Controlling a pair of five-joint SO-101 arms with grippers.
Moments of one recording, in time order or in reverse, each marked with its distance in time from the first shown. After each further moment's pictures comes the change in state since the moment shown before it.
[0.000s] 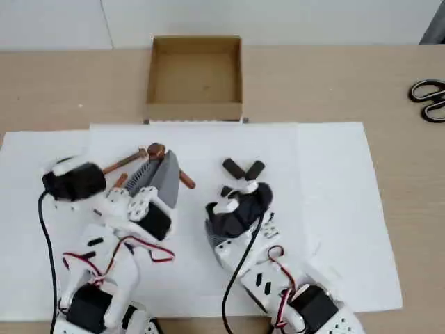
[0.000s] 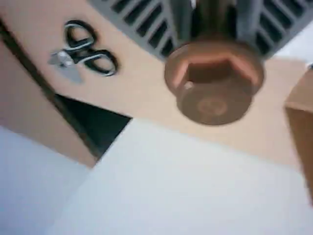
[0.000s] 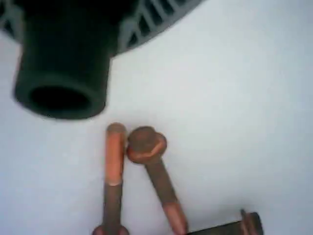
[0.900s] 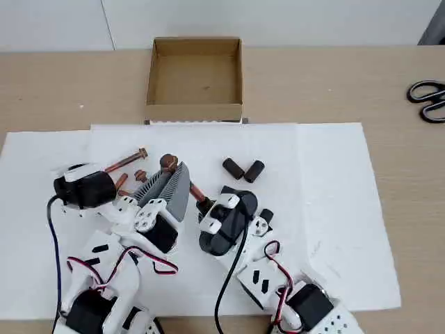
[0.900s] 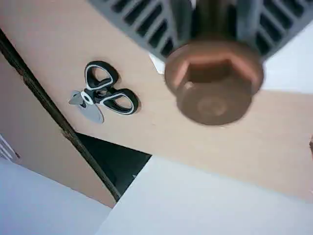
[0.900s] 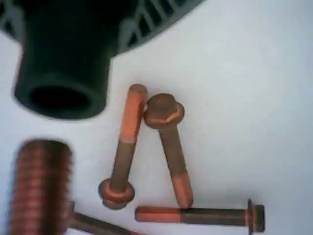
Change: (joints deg) left arm 3.7 -2.4 0.0 5.1 -0.7; right arm -0.1 0.0 1.4 -7.5 14.1
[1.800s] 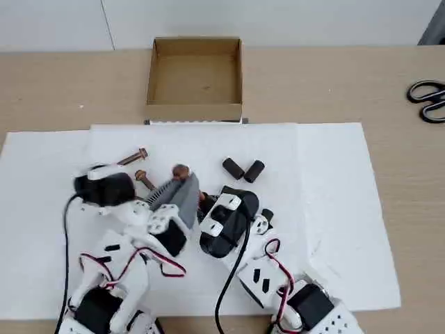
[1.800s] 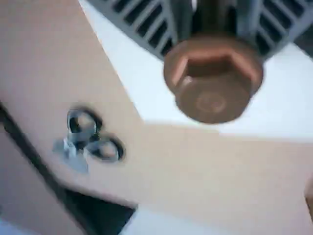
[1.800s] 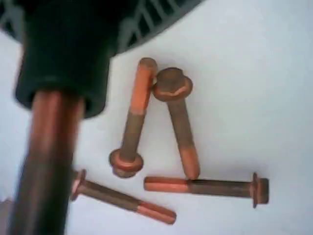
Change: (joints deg) left arm 4.4 -0.3 5.2 1.7 -1.1; right arm 0.1 0.1 -0.7 -3.6 0.9
